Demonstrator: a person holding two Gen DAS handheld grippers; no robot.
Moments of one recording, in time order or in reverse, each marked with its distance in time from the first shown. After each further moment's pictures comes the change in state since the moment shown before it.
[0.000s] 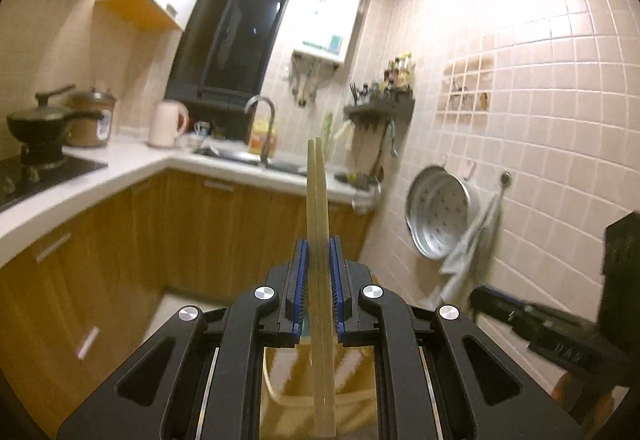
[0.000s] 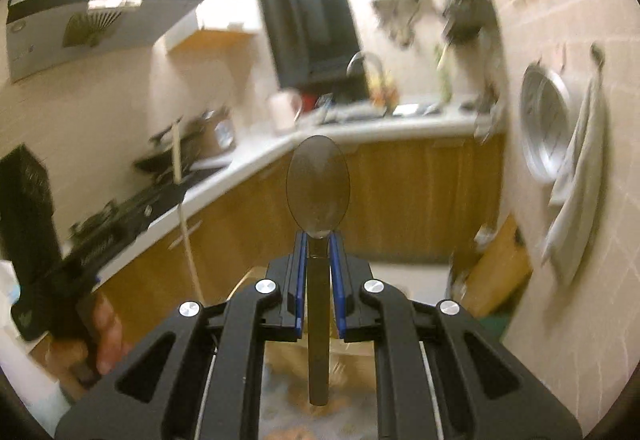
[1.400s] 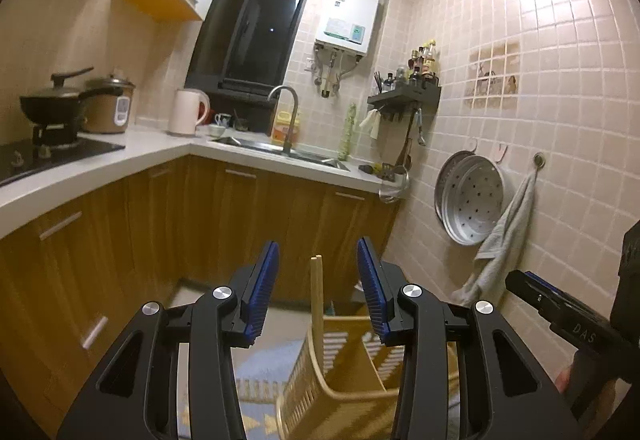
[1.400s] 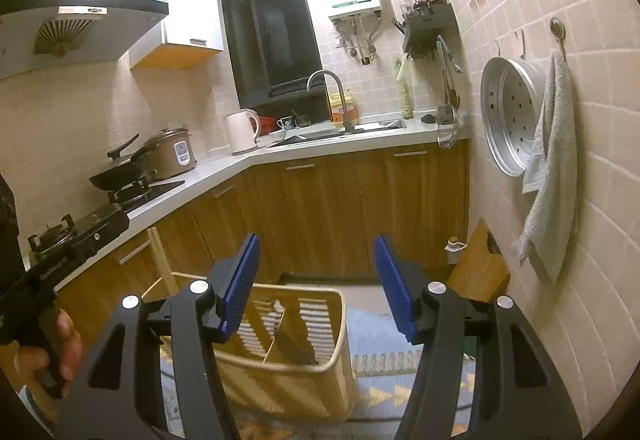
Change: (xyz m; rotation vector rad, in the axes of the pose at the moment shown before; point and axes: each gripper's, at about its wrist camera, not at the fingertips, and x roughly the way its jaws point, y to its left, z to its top) left arm 0.013 0.040 -0.045 -0.035 0.039 0.052; right arm 0.022 -0.042 -0.053 0.023 -0.060 -0.103
